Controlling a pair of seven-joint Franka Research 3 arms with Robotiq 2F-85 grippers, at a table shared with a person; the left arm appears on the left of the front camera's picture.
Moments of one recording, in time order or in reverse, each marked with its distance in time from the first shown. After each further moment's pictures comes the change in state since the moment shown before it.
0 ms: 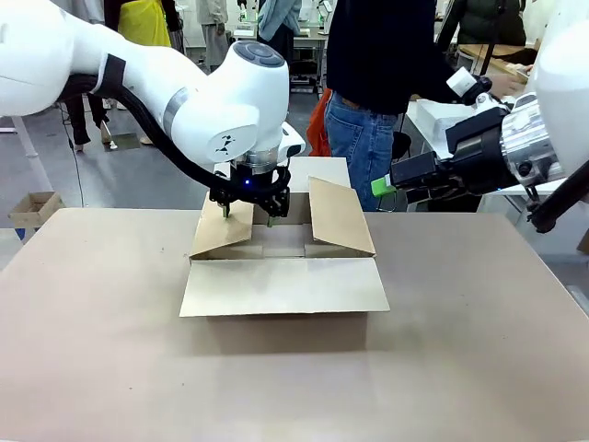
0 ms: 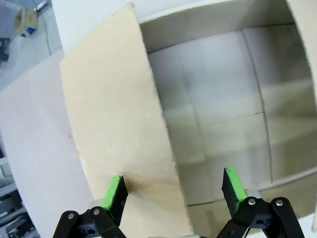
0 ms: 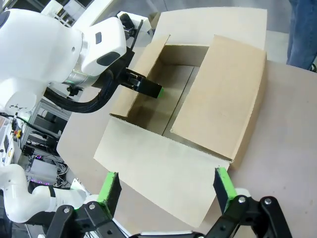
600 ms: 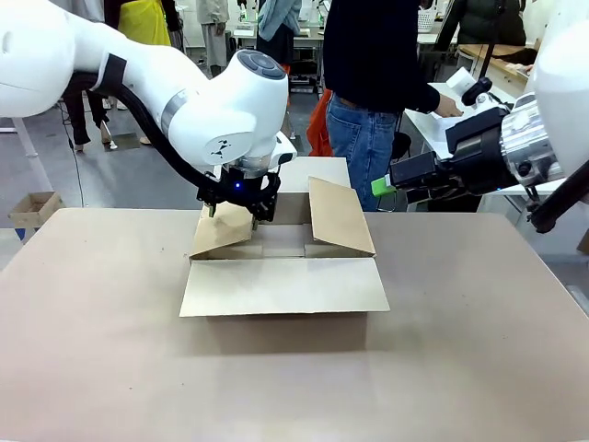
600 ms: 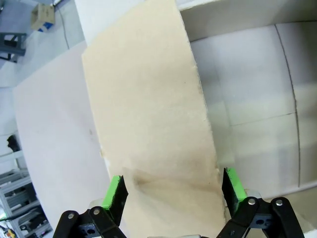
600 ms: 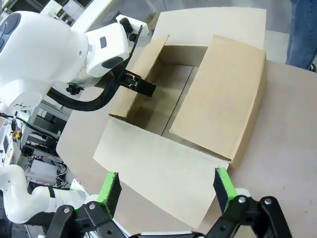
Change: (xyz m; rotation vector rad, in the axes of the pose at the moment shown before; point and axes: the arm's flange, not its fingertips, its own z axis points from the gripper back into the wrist) left arm 0.000 0.014 -0.011 0.089 0.018 -0.007; right arm 0.000 0.000 0.000 -0.004 -0.001 -0.001
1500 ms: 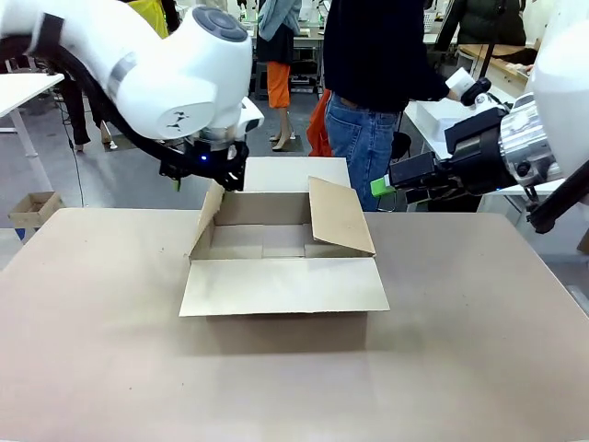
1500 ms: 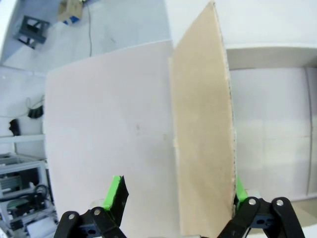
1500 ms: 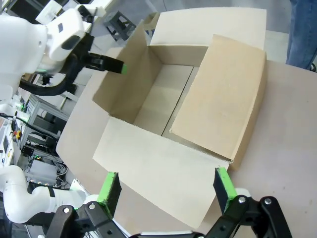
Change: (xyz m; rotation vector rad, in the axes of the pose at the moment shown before) left arm -0.009 0.072 0.044 0.055 -0.090 0.172; right arm 0.000 0.000 -0.001 0.000 0.000 0.000
